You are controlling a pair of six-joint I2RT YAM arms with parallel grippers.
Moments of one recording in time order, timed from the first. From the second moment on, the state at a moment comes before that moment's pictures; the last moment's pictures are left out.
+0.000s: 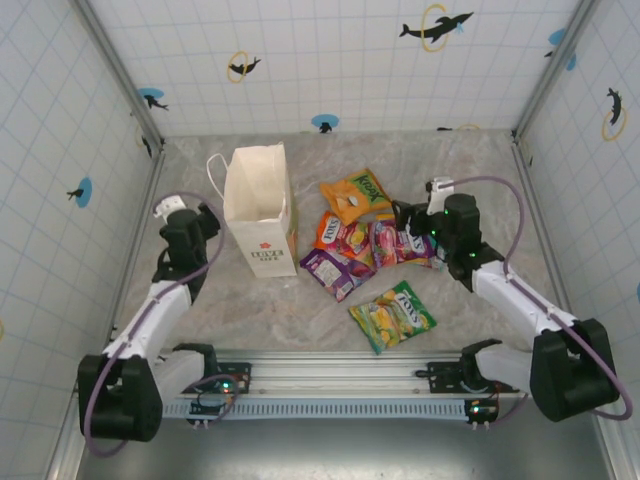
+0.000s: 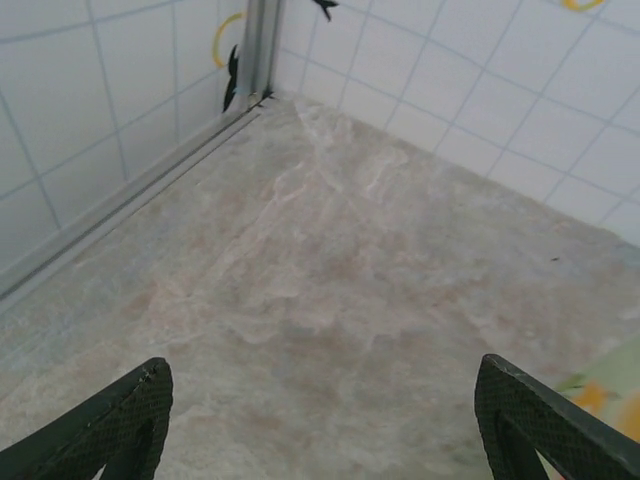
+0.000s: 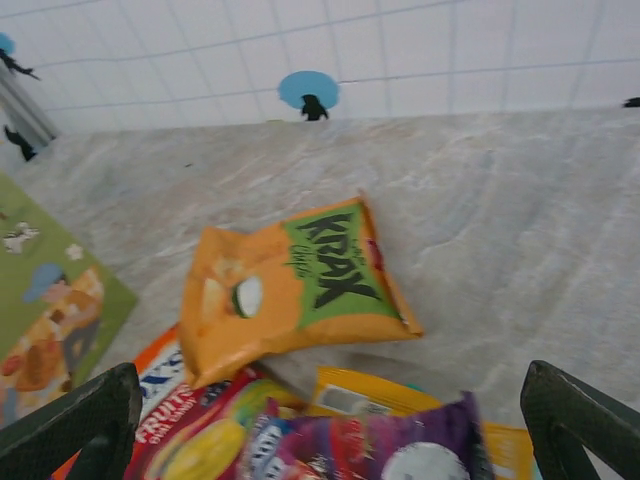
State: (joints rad) left arm -0.09 1.03 0.60 0.01 -0.31 -0.39; right arm 0.35 1.18 0.64 0.15 -0.11 0.21
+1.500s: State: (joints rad) left arm -0.09 1.24 1.36 -0.97 0.25 -0.31; right arm 0.58 1.28 0.69 0.10 -0.15 0.29
